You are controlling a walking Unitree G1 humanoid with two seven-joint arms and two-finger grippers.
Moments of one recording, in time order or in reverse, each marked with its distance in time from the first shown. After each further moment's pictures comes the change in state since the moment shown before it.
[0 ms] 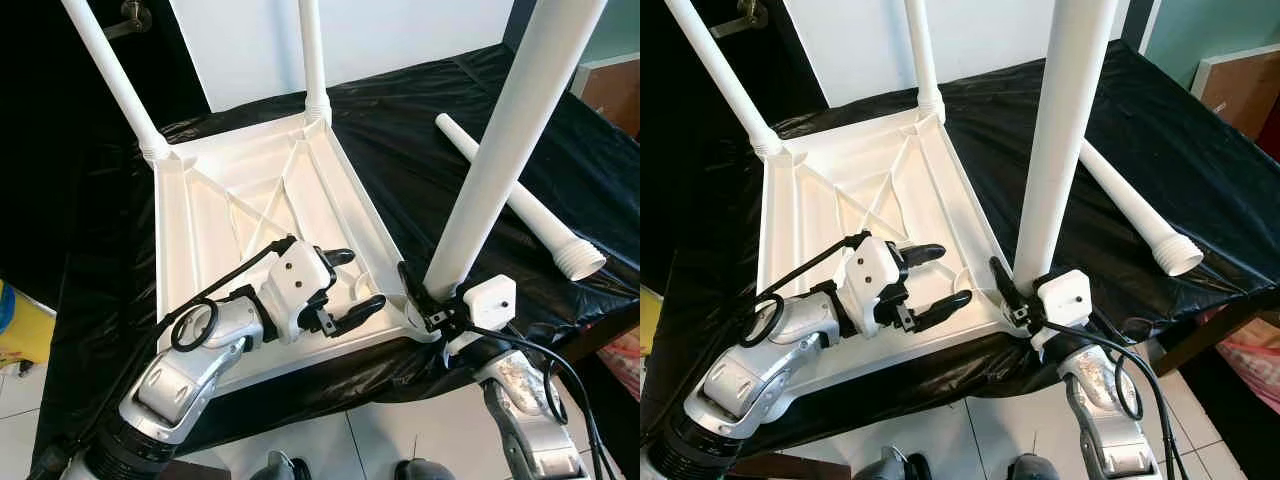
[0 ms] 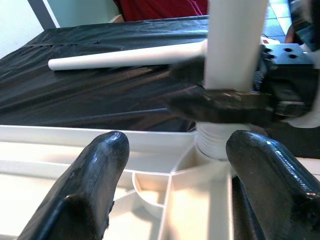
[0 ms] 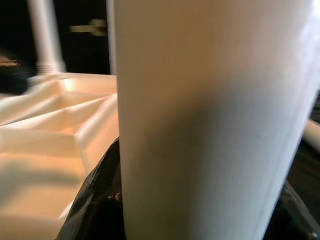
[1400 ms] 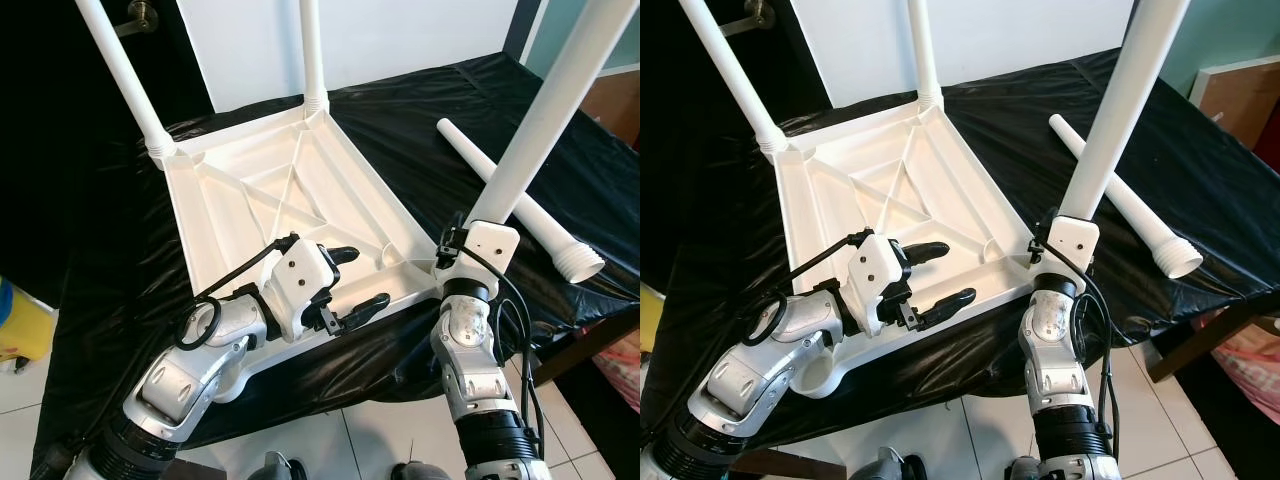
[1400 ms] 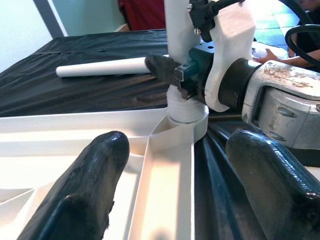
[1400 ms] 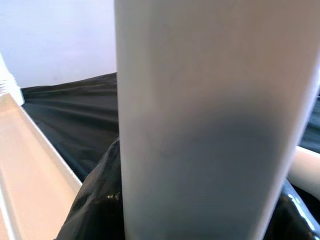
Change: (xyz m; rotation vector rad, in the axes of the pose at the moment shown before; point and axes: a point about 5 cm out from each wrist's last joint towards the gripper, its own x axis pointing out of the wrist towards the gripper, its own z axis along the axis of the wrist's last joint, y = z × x) left arm 0.003 -0.001 0.003 0.000 -0.015 -0.004; right arm 0.049 -0.024 -0.018 0.065 0.090 -0.751
